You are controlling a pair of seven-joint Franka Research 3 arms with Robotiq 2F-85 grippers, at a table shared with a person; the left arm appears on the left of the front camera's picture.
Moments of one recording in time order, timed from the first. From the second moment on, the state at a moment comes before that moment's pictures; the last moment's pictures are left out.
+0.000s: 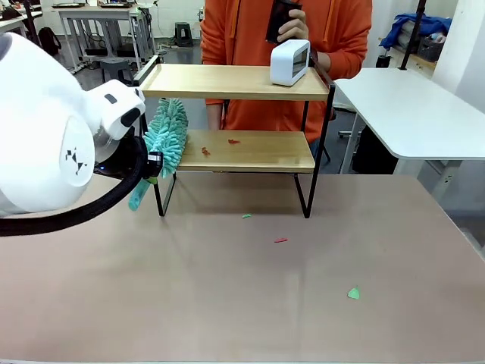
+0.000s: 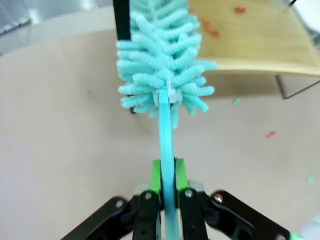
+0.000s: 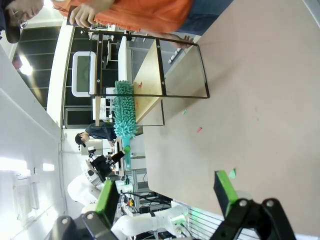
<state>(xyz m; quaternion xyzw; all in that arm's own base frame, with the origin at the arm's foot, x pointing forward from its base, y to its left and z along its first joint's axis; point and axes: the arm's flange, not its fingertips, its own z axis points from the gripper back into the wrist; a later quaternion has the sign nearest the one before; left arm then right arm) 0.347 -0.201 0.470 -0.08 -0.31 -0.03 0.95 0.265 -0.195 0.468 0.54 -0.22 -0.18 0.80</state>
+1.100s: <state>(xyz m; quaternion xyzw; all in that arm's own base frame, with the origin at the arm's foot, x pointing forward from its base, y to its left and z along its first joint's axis) 0.377 -0.238 0.478 -0.12 -0.25 -0.08 0.96 0.265 -0.195 0.468 0.54 -0.22 -0.18 0.80</state>
